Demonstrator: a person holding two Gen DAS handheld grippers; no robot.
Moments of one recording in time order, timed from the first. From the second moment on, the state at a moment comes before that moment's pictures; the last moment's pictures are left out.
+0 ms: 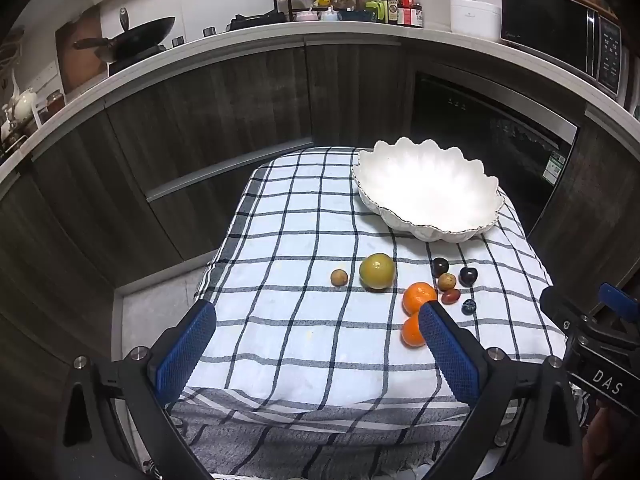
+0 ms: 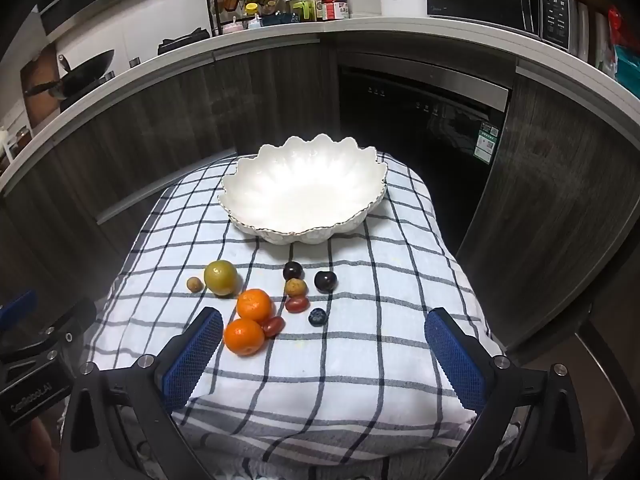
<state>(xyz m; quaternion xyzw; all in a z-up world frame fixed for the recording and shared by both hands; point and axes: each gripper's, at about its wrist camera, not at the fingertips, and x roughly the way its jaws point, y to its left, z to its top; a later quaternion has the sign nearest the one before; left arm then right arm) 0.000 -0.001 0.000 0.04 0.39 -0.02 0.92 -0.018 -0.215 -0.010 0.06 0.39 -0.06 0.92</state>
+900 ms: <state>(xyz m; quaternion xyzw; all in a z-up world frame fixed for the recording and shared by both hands) -0.005 -0.002 0.002 0.04 0.39 -0.02 0.92 -0.021 -0.216 -0.002 0.06 0.39 -0.06 0.92</state>
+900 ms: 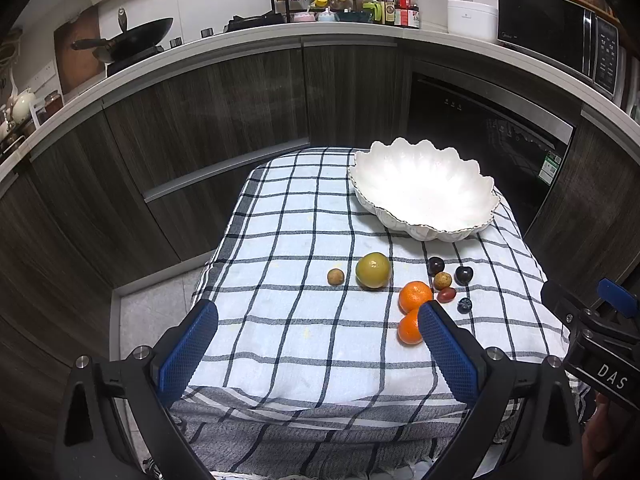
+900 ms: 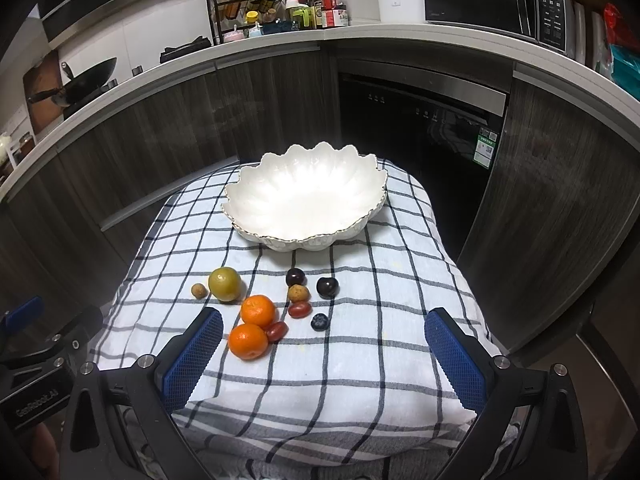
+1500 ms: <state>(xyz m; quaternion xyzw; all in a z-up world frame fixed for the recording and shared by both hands) -0.006 0.000 0.015 0.04 0.38 -0.02 0.92 -0.026 -0.217 0.005 0.06 0.37 -0.06 0.93</state>
